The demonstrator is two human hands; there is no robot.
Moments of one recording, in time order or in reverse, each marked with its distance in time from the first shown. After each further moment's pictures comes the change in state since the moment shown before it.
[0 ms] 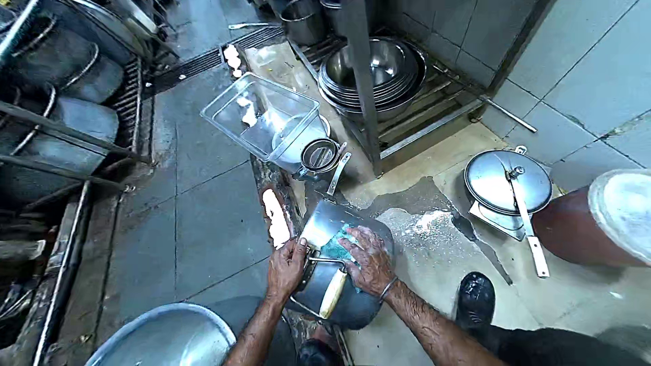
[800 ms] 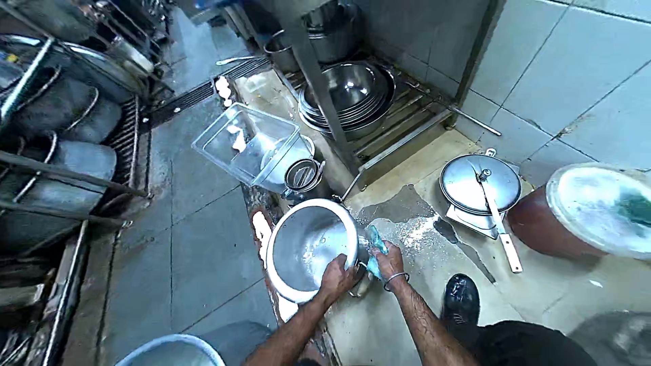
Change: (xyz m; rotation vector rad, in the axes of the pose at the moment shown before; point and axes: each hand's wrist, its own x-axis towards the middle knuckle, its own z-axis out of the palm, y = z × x) left_hand -0.008 0.080 0.125 0.245 -0.612 -0.051; right_hand -0.015 0.073 -0.052 0.488 0.128 0.922
